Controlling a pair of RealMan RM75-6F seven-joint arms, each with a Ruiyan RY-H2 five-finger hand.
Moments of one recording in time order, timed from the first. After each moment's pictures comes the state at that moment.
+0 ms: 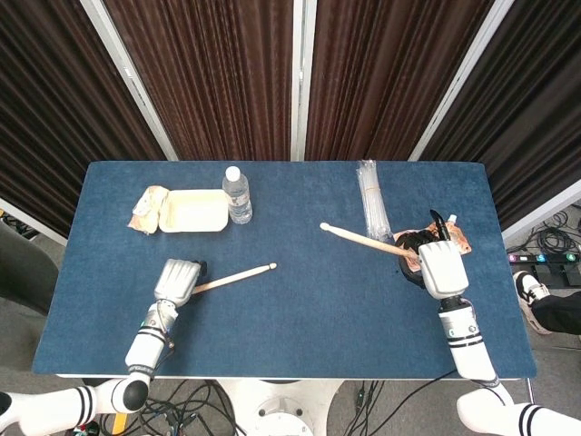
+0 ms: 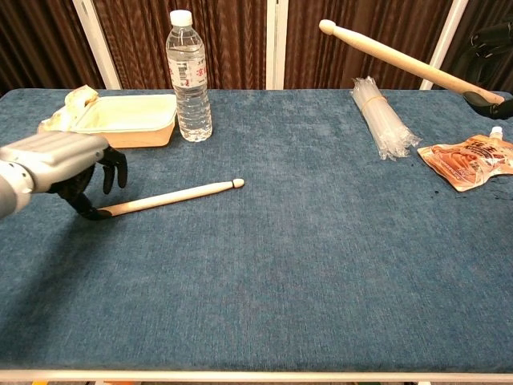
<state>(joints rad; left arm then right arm) -0.56 -1.69 -0.19 -1.45 0.98 1.03 0.70 0.44 -1.46 0.17 -1.44 -1.41 1.34 -0.14</state>
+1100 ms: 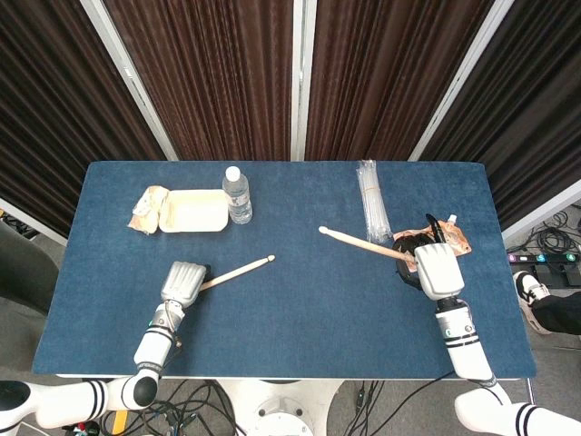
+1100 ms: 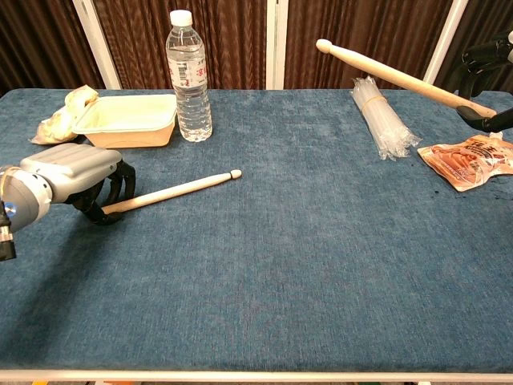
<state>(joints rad) -0.62 -1.72 -0.14 -1.40 0.88 1.04 0.71 0.44 -1.48 0.17 -1.42 -1.40 1.31 -0.14</state>
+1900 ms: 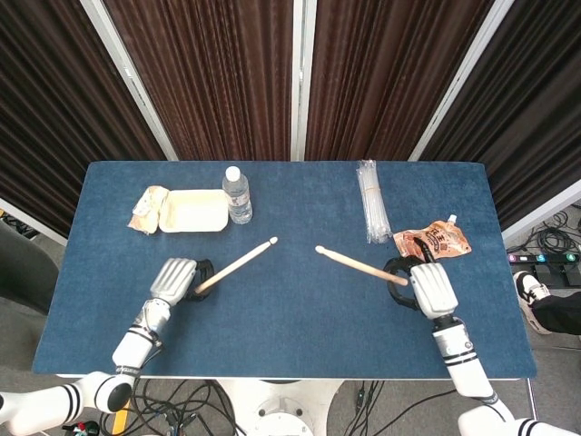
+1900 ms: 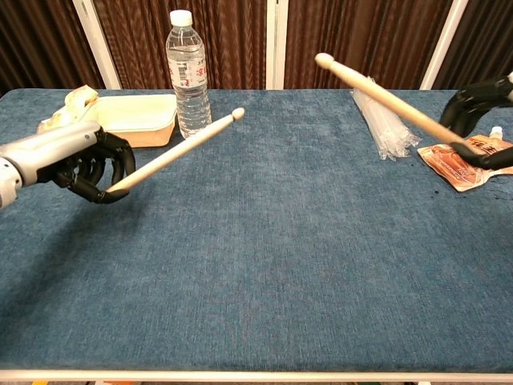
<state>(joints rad) -0.55 -1.63 -0.11 -1.35 1.27 1.03 -0.01 0.39 -1.51 0.09 -1.41 -1.49 1.31 0.11</state>
